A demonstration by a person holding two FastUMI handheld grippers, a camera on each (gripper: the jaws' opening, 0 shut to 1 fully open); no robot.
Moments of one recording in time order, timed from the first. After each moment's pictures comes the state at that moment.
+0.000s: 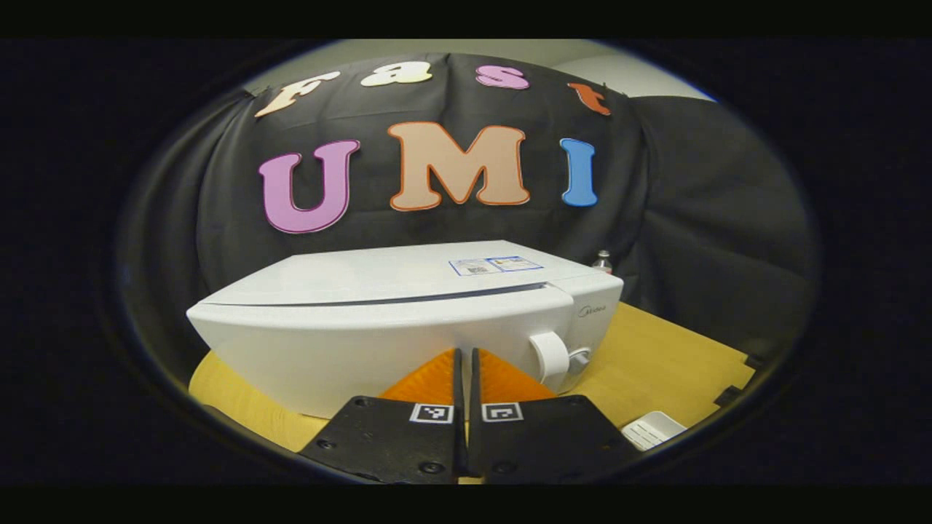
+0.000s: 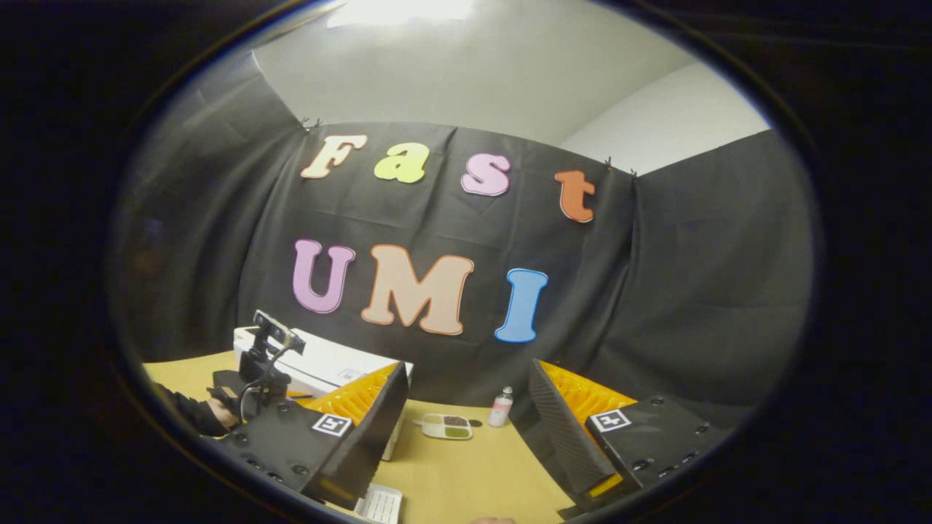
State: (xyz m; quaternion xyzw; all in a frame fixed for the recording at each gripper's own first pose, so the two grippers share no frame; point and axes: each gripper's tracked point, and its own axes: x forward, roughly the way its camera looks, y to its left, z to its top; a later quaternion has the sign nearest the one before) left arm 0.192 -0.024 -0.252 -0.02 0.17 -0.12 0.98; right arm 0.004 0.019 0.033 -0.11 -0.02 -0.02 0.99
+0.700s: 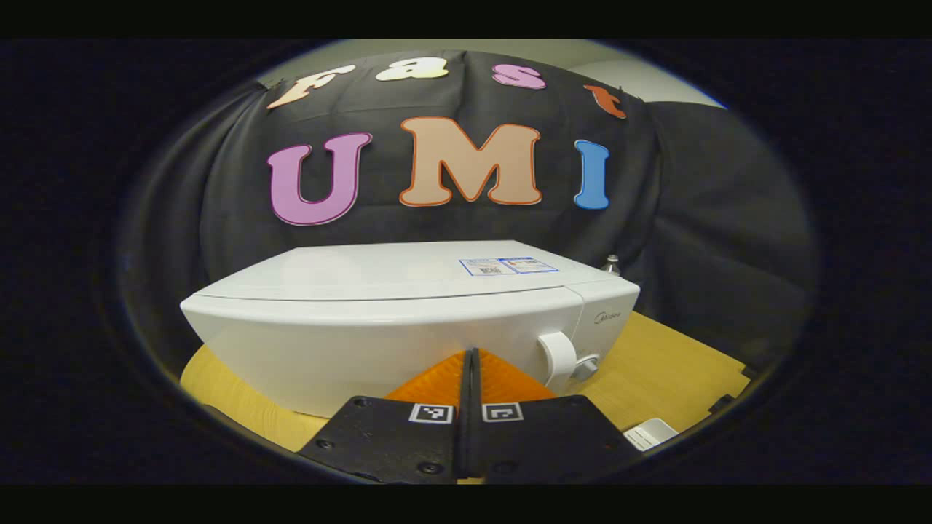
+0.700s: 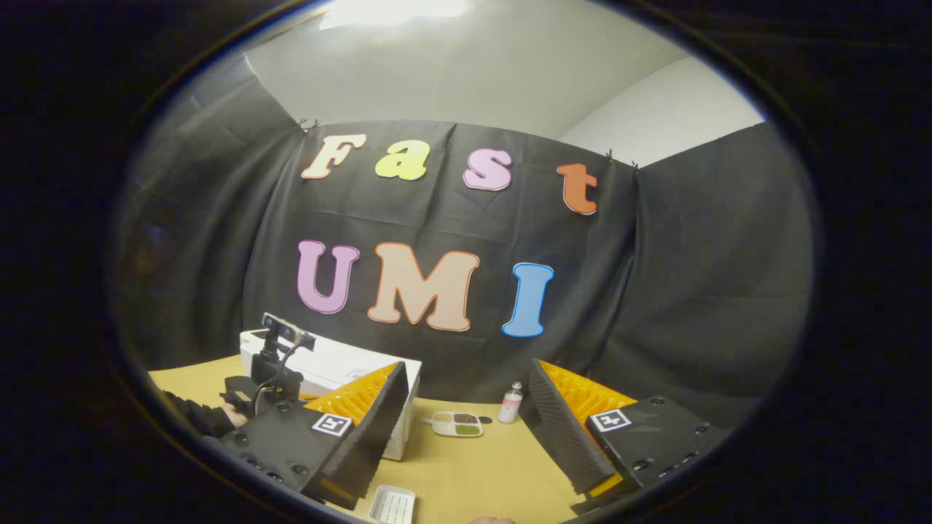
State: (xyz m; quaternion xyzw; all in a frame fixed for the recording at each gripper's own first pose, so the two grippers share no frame) left arm 0.205 -0.017 -0.255 -0.04 0.18 -0.11 0.98; right arm 0.001 0.027 0.027 -0.10 -0.02 -0.01 0.99
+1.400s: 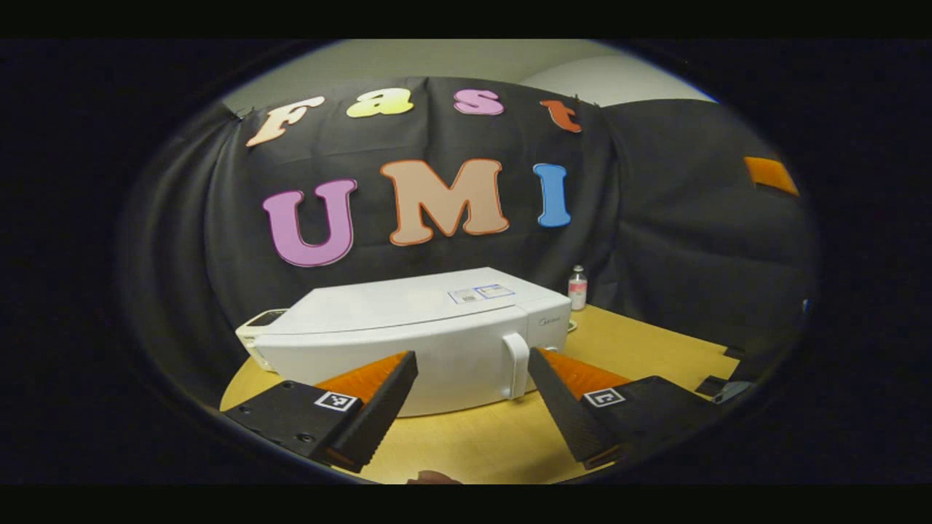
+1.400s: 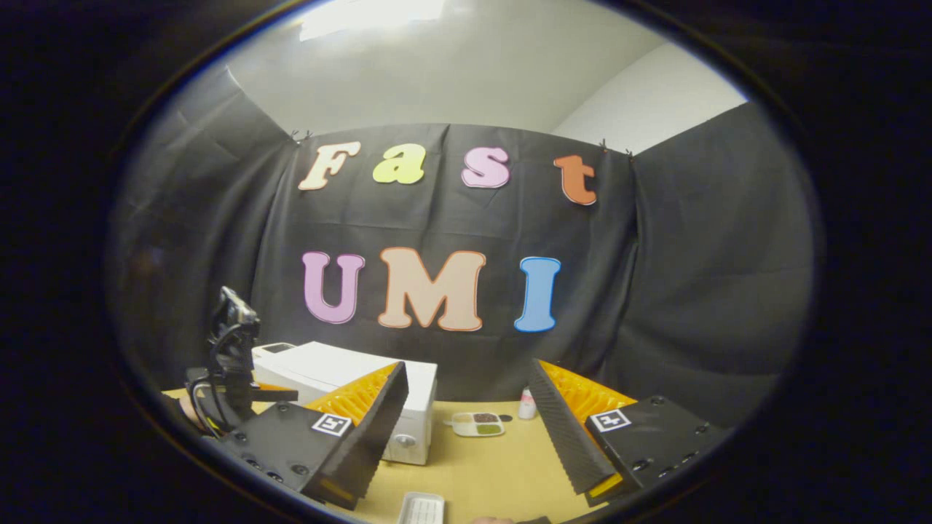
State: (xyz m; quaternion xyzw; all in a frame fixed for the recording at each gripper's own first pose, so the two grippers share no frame) left arm 0.110 0.002 -0.163 0.01 0.11 -0.14 0.98; right arm 0.010 0.056 0.010 -0.05 -0.02 0.00 1.00
